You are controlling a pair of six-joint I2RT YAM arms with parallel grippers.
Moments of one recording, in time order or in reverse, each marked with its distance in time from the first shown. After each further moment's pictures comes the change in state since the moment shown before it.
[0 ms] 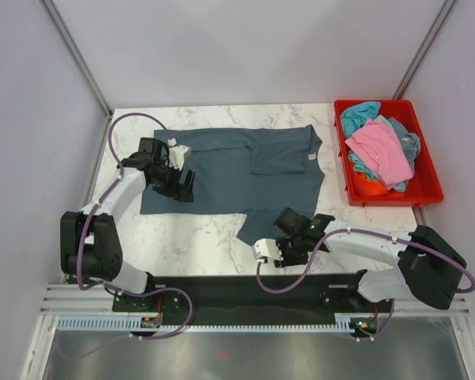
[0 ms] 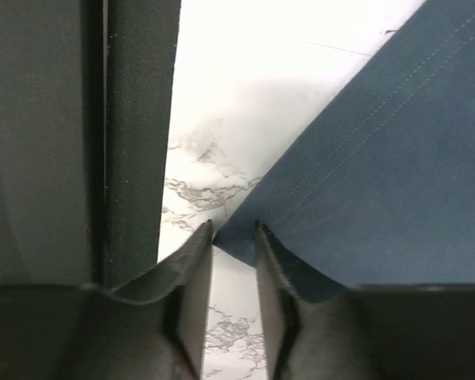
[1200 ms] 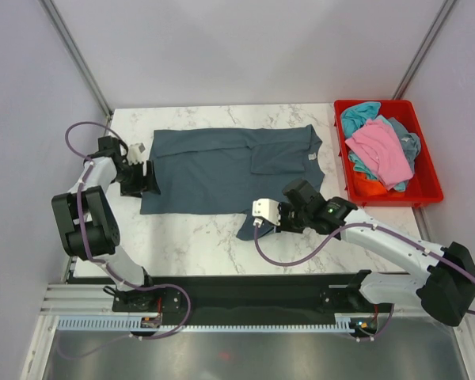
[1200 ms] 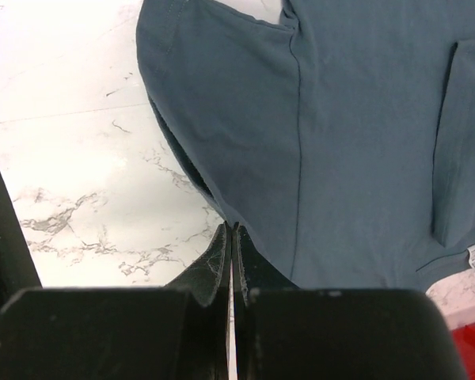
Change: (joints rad) left arm 0.354 0.193 0.124 -0.070 0.000 -0.101; right arm -0.115 -0.133 0.193 0.049 0.145 0.106
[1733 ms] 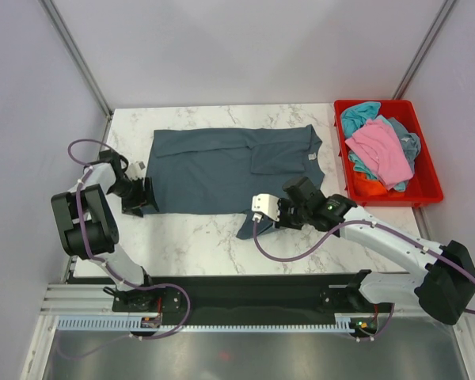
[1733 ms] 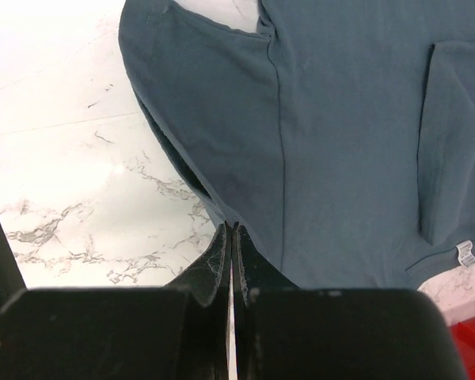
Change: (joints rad) left arm 0.045 0.019 -0.076 -0.114 -0.013 -0.011; right arm -0.024 0.021 0.020 0.022 0.000 0.006
